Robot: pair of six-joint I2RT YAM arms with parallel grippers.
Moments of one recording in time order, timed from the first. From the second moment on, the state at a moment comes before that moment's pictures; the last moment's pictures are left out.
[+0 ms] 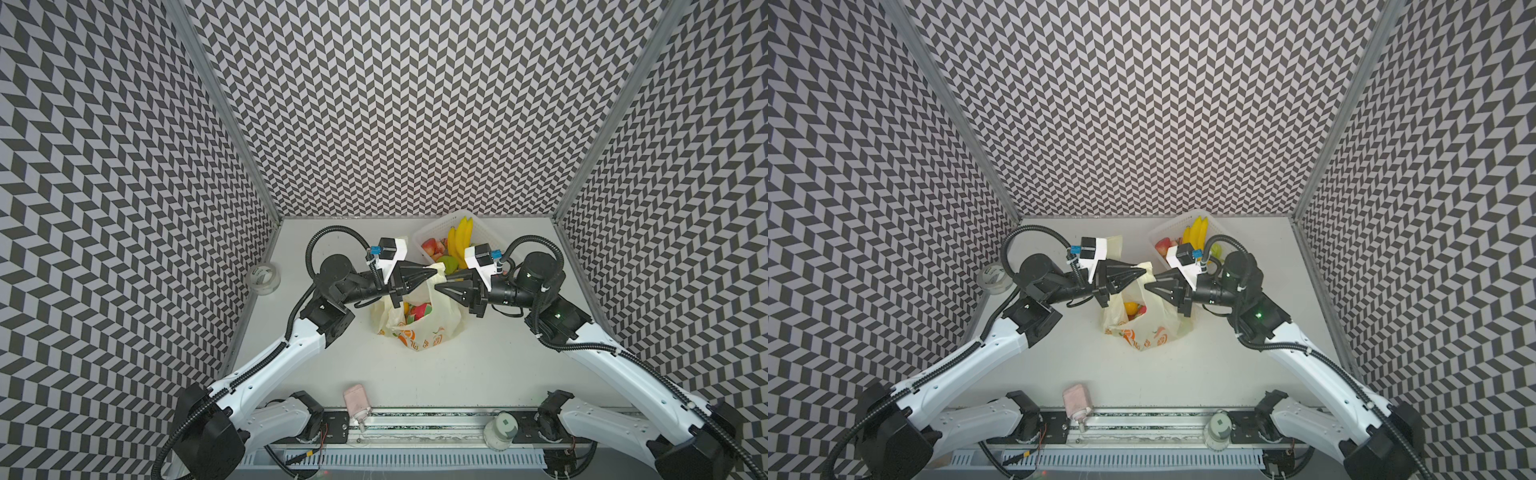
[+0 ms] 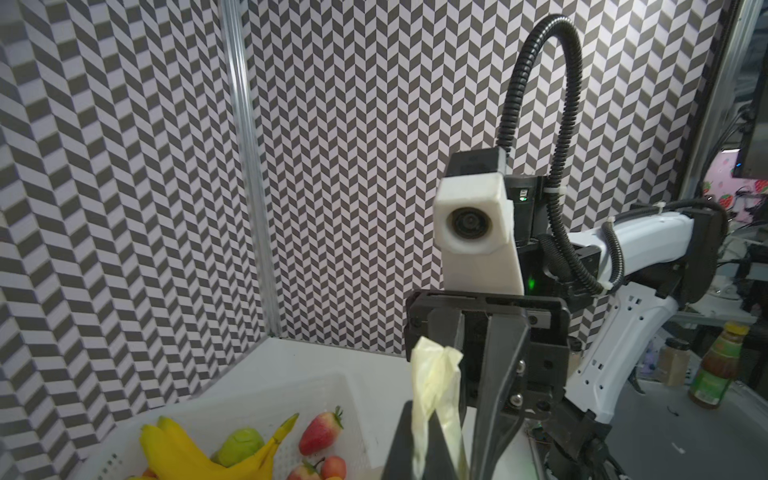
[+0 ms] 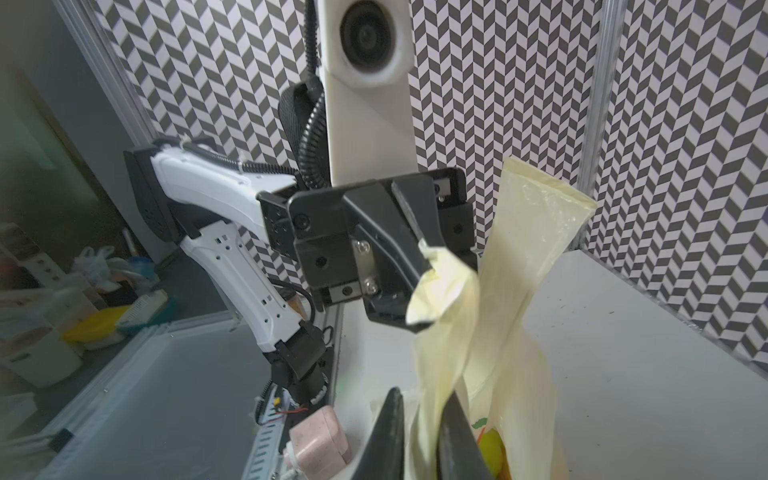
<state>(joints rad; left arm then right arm) -0.62 1.13 0.91 0.45 0.77 -0.16 0.57 1.05 0.92 0.10 -0.84 0.09</state>
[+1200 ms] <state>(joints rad) -0.56 1.20 1.08 0.25 0.89 -0.08 0.55 1.22 0.88 0.24 -1.08 -0.02</state>
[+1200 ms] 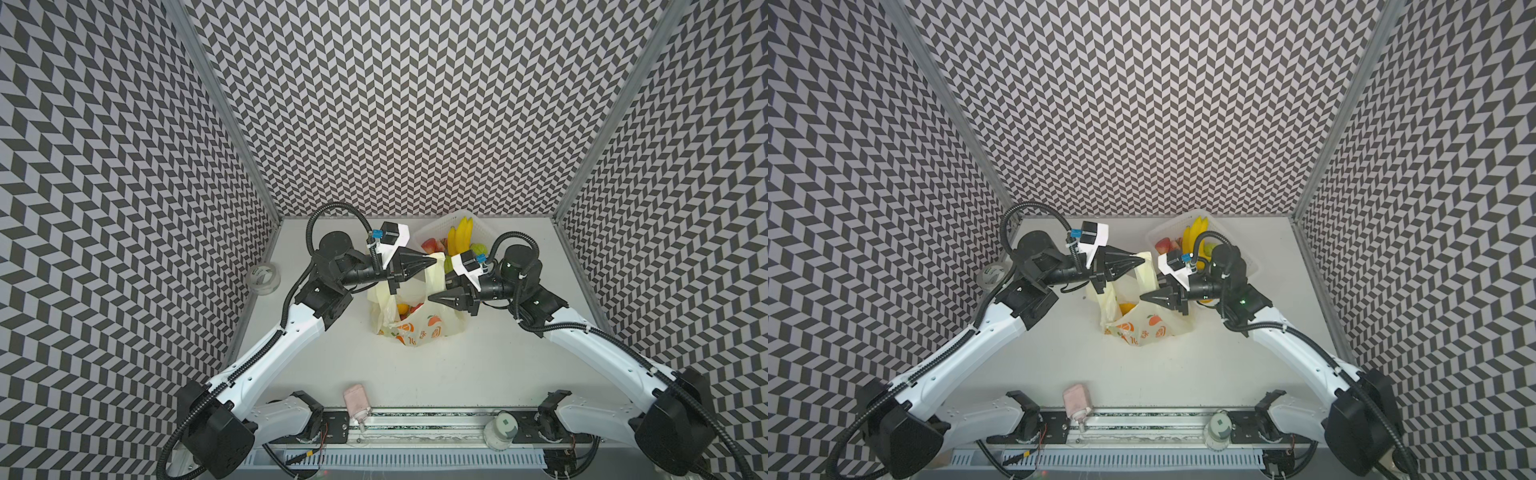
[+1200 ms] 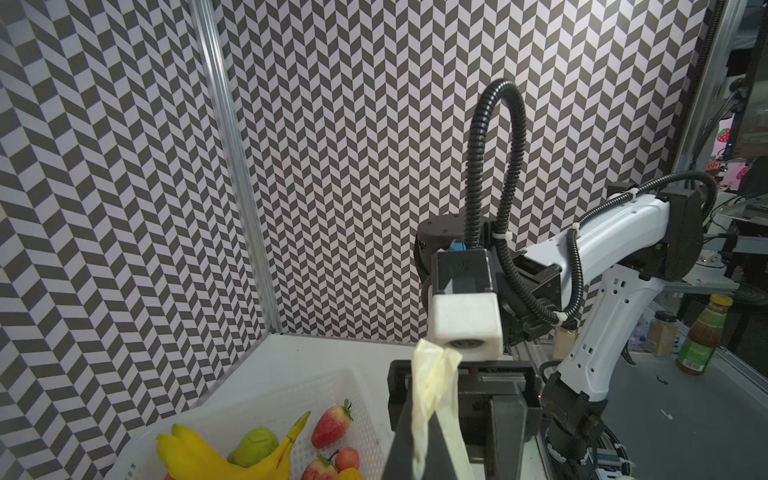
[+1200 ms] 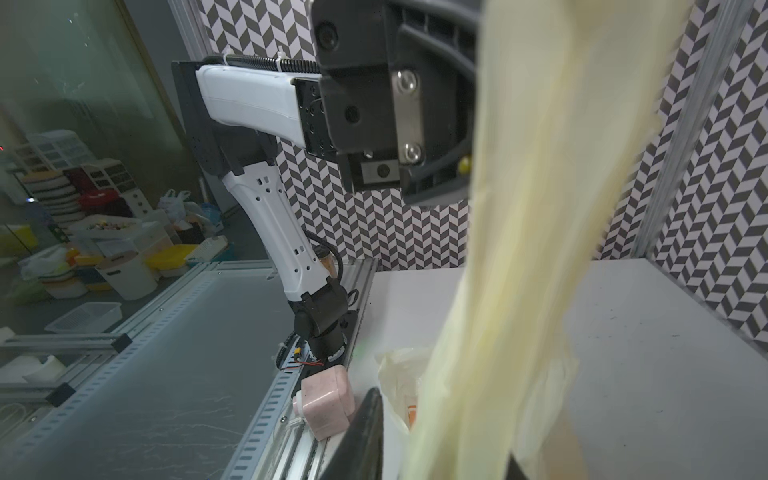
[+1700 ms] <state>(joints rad) -0.52 1.21 1.10 0.25 0.90 -0.13 0.55 1.24 0.83 0.31 -1.02 0.05</state>
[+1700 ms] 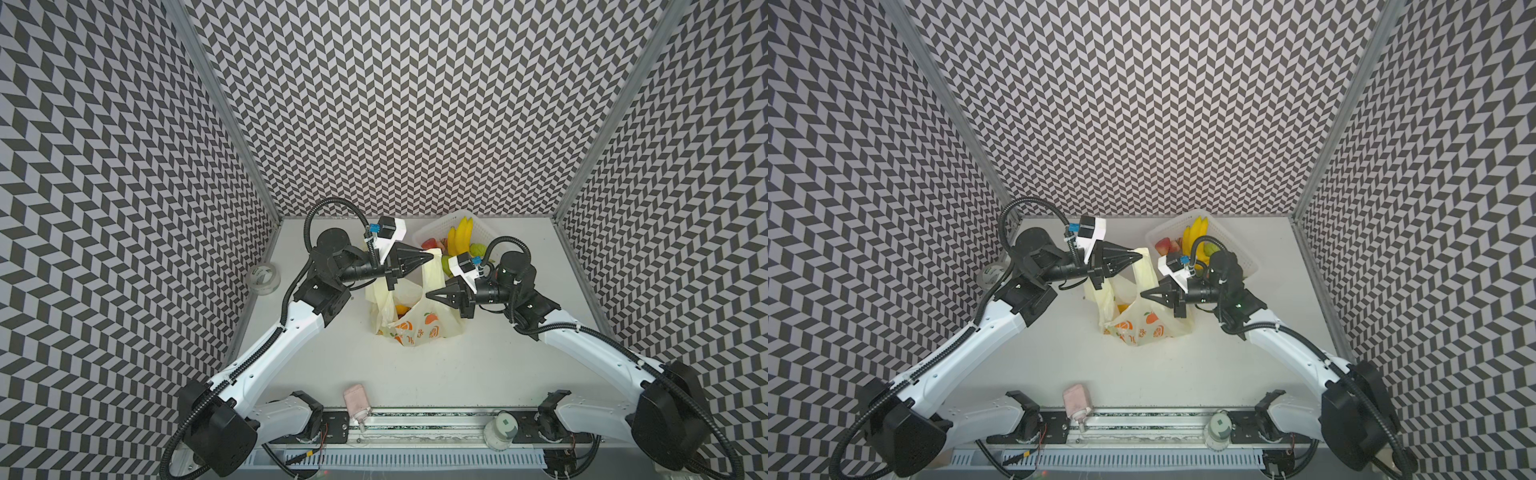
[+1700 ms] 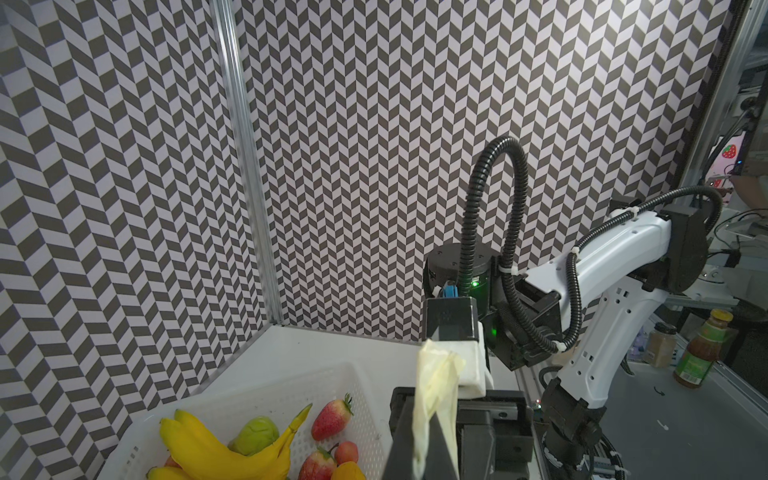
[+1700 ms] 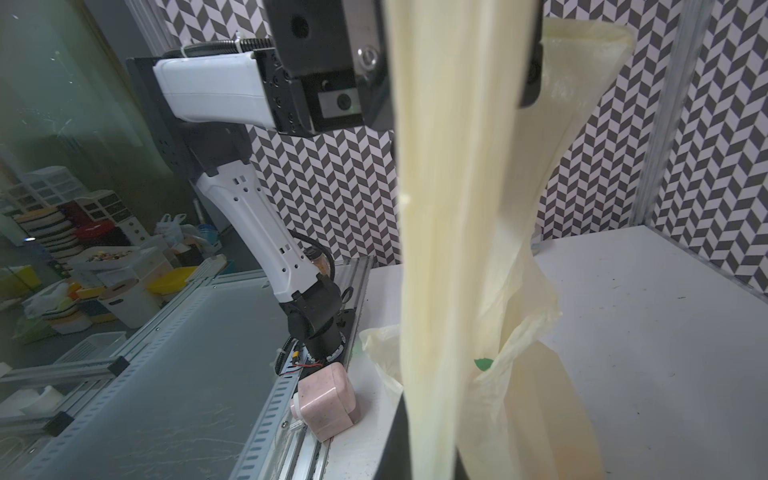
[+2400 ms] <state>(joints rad) -0.31 0.68 0.68 0.20 0.64 -0.17 0.53 1.20 0.83 0.25 -0.96 0.04</state>
